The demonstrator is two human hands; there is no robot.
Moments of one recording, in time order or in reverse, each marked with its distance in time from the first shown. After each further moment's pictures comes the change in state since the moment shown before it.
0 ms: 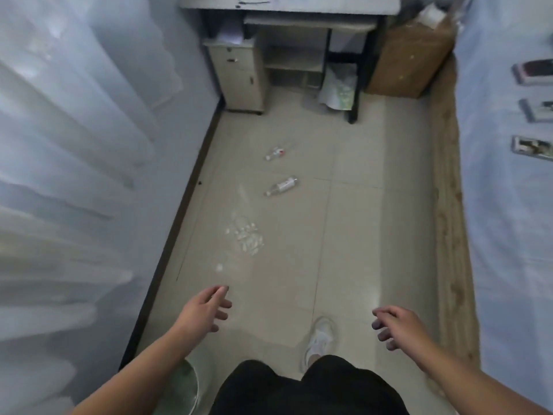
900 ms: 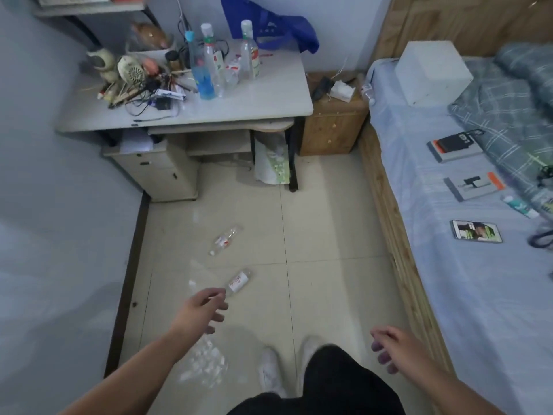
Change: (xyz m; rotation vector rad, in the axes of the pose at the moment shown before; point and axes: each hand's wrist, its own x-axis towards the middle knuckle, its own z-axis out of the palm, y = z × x) left_hand 0.286 0.440 0.030 0.073 -0.157 0.132; right_hand 0.178 -0.301 -0.166 0.093 0.128 0.047
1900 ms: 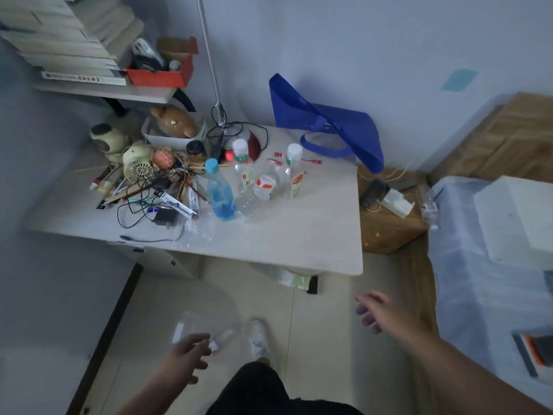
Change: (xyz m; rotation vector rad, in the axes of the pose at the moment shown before) left_hand 0.341 0.288 -0.087 -0.217 0.155 -0.137; right_hand 0.377 -0.578 -0.075 -0.128 -0.058 -0.234
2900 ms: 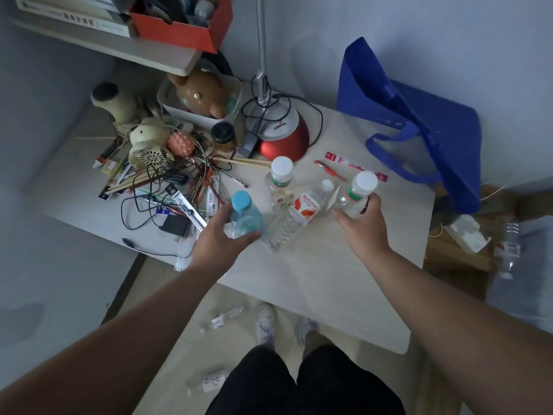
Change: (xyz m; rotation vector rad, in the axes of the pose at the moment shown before) left_hand 0.208 0.237 -0.014 0.169 0.317 0.429; right_hand 0.188 -0.293 0.092 -0.069 0.198 -0.352
